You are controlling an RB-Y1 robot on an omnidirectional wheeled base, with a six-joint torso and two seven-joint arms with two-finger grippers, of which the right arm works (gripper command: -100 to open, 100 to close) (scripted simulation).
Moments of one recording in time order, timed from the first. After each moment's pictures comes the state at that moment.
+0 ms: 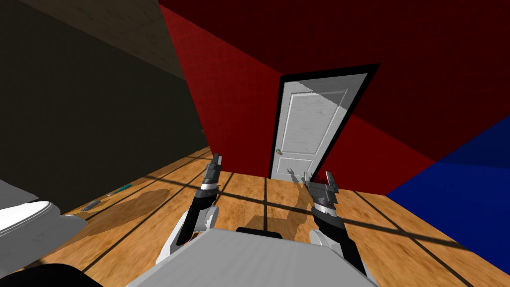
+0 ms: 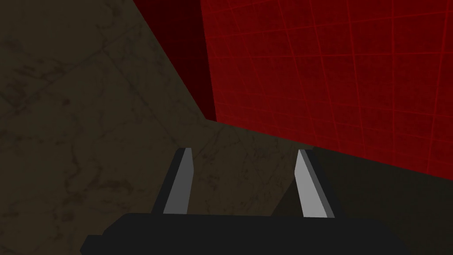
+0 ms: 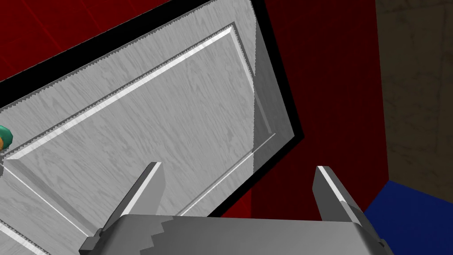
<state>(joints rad) 0.51 -0.09 0.01 -2.03 -0.23 -0.68 -0.32</state>
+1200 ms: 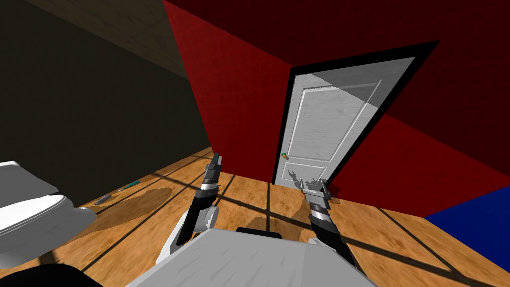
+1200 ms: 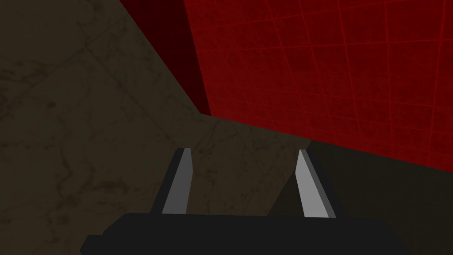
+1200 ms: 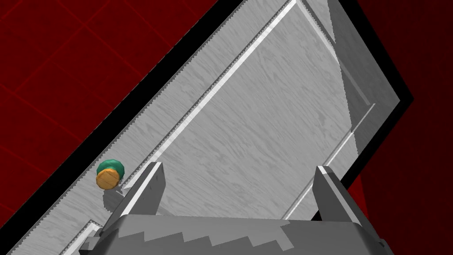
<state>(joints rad) 0.50 -0.17 0.08 -1.82 -0.36 -0.76 -0.55</state>
